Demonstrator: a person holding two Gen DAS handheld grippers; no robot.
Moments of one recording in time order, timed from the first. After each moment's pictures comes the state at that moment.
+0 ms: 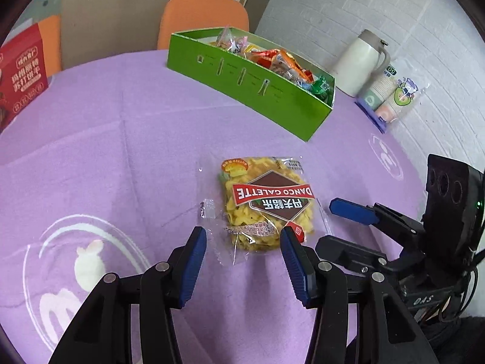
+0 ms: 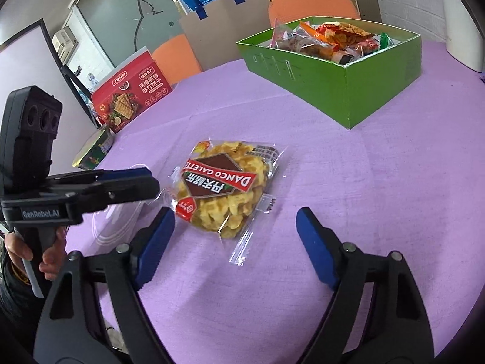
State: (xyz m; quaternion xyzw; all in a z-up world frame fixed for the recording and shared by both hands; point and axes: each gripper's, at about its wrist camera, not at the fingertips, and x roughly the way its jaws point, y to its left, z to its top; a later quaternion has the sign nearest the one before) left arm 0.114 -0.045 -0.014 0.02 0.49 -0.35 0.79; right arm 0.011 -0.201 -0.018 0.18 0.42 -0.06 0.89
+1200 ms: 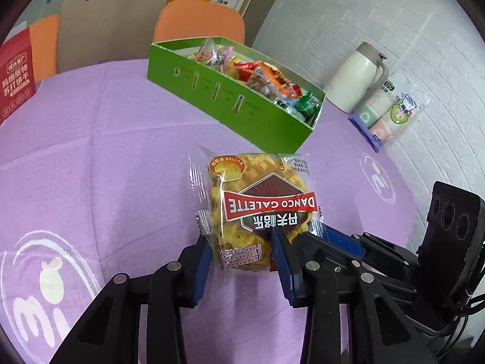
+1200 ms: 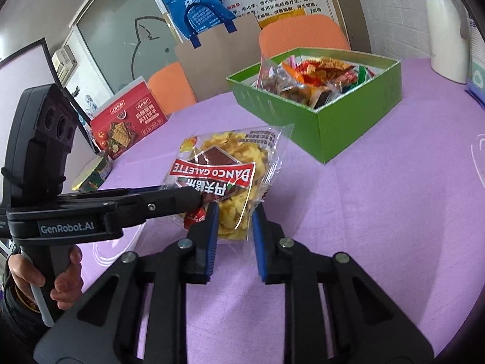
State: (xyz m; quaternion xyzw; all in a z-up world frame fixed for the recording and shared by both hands) left arm 0.116 -0.093 -0.005 -0.01 0.48 -0.36 0.80; right arm -0.007 -0.215 0.015 0.18 0.36 -0.09 0.91
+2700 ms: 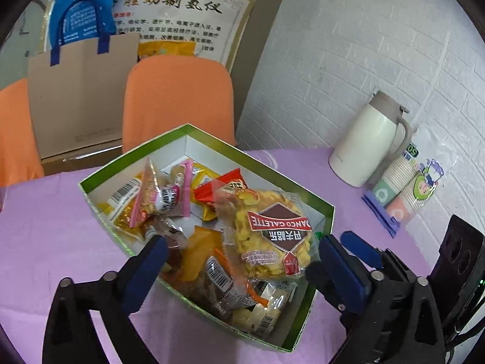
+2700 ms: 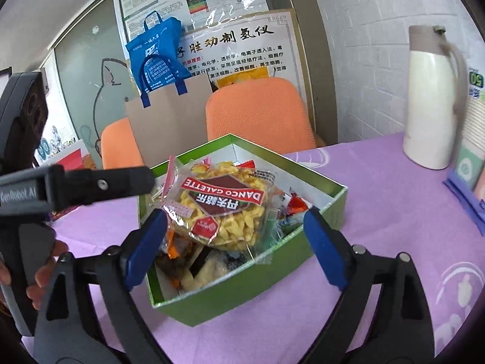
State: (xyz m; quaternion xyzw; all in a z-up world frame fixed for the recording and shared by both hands) left arm 0.242 -0.228 0.053 -0.02 0.39 -0.33 0.86; right arm 0.052 -0.358 0.047 0.10 0.27 -0.18 0.94
